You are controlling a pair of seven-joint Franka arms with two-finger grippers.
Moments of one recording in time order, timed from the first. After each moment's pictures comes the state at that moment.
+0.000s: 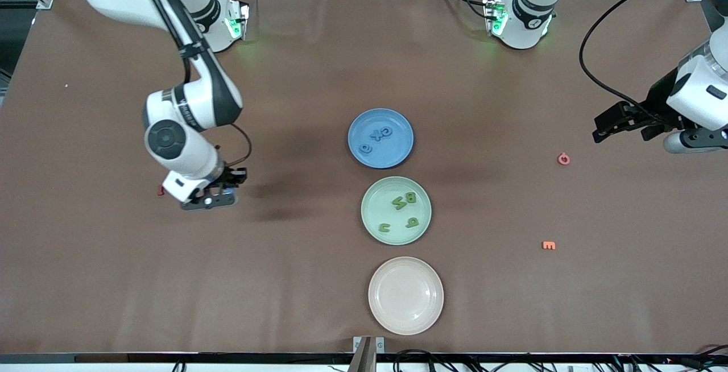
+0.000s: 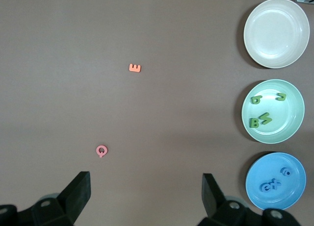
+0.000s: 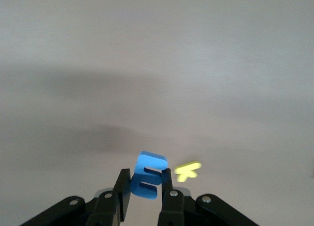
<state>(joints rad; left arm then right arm) -0.01 0.07 -0.10 -1.55 -0.05 1.68 -0.17 0.31 0.38 0.00 -1.93 -0.05 2.24 0.18</state>
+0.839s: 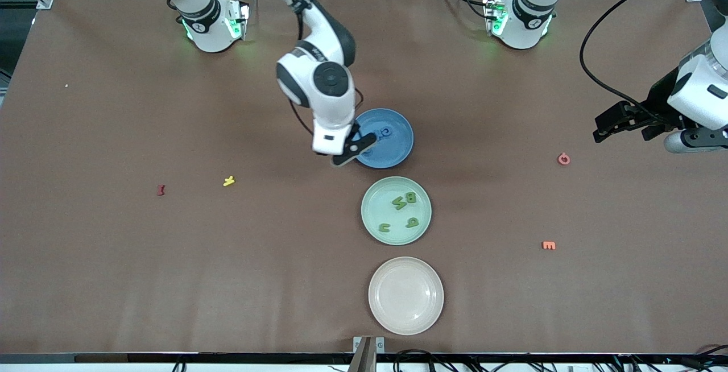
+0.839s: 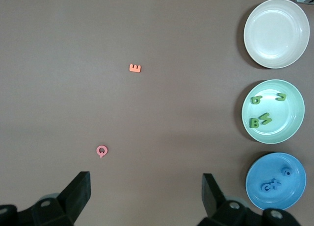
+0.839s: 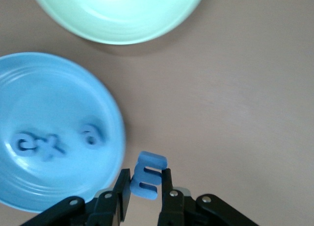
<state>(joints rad) -0.01 0.07 -0.10 -1.55 -0.05 1.68 -0.17 0.77 0.54 0.01 -1.70 -0.05 2.18 0.18</state>
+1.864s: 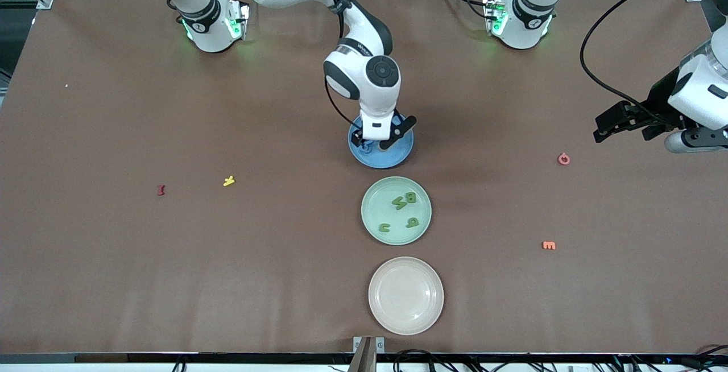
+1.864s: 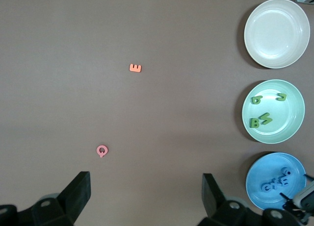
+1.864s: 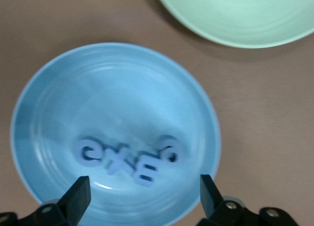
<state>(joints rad) -0.01 0.07 -0.10 -1.55 -0.05 1.68 -0.17 0.90 0.70 0.00 -1.54 0.00 2.16 0.16</state>
